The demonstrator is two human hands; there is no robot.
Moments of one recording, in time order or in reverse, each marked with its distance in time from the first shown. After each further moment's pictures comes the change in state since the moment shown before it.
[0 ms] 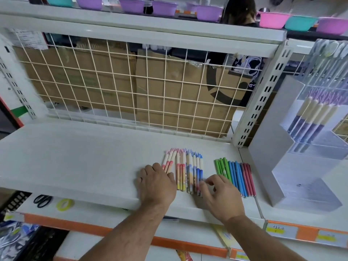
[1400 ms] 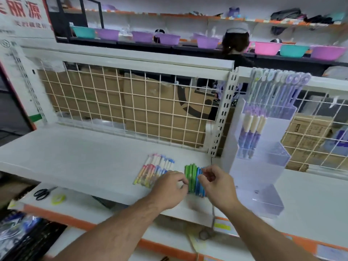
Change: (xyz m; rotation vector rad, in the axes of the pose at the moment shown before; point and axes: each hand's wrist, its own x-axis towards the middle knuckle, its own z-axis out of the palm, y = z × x) left_hand -0.068 0.109 -0.025 -0.552 -0.163 0.466; right_hand 0.012 0.058 -0.117 0.346 0.010 0.039
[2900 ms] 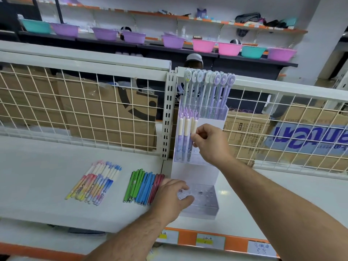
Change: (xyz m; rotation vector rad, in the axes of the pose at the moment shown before) left_hand 0.042 0.119 0.139 -0.133 -0.023 0.061; right_hand 0.104 0.011 -0.174 0.020 0.074 -0.037
